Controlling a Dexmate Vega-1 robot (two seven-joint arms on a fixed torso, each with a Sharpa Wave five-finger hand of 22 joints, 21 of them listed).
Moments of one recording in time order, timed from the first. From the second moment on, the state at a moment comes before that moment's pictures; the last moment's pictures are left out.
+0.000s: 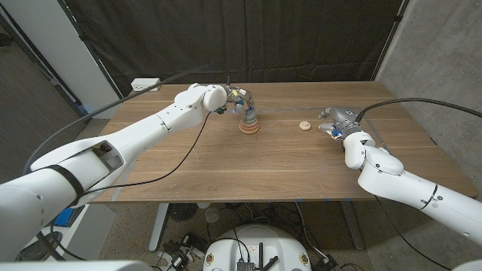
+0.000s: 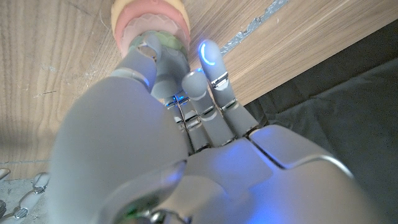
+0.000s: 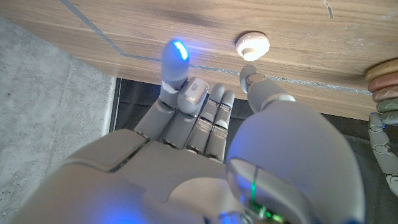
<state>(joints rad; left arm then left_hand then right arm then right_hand) 0.25 0.58 0.97 -1.50 0.65 0.19 -0.44 1.13 -0.01 0.39 -0.16 0.27 0.73 -0.07 0.22 0.26 0.73 -0.14 0.20 0.43 1.14 -0.22 1.42 0.78 0.84 -0.10 1.48 0.18 -0.90 -0.97 -0.64 -2.12 -0.38 -0.87 -0.19 0.83 -0.03 0.67 -0.17 0.23 0.57 -0.10 0.29 0.25 0.63 -0.14 0.20 0.58 1.02 -0.16 1.52 1.22 1.06 -0.18 1.52 0.22</state>
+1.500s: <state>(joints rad) 0.26 0.62 0.97 -1.60 0.78 0.31 -0.52 0.92 -0.07 0.29 -0.13 0.26 0.39 -0.03 0.19 0.24 0.44 -0.13 0.18 0.50 1.03 -0.17 1.32 0.58 0.77 -0.08 1.36 0.18 -0.91 -0.98 -0.64 -2.14 -0.38 -0.89 -0.19 0.84 -0.02 0.67 -0.17 0.23 0.57 -0.10 0.29 0.25 0.63 -0.14 0.20 0.58 1.02 -0.16 1.52 1.22 1.06 -0.18 1.52 0.22</state>
